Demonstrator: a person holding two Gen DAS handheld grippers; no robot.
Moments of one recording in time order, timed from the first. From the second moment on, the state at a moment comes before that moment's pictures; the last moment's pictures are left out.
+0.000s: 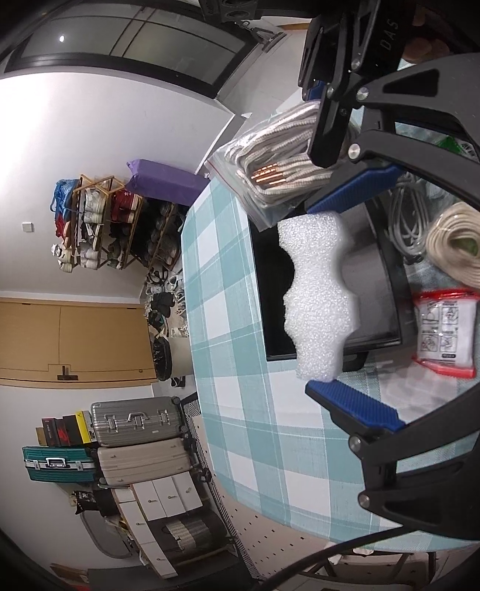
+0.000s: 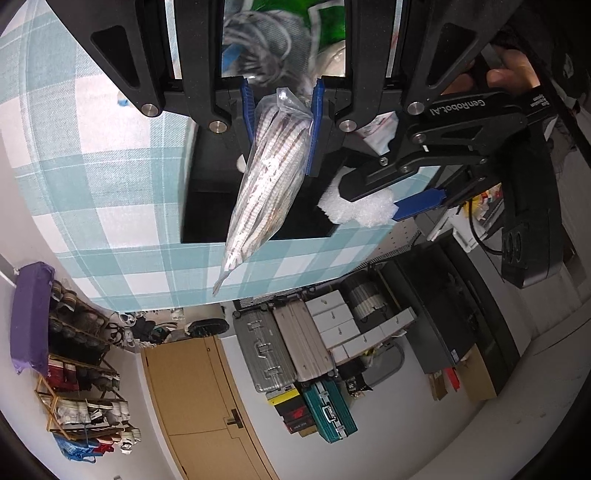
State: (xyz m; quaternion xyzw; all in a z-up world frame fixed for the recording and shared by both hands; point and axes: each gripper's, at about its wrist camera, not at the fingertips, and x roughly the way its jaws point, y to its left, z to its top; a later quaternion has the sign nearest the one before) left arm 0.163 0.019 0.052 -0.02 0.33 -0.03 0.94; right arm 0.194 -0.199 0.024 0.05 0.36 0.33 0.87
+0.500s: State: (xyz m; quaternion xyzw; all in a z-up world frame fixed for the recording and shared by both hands) left arm 0.182 0.021 0.038 -0.02 0.35 -0.03 0.94; right arm 0.225 -0.186 0.016 0.04 0.37 0.33 0.87
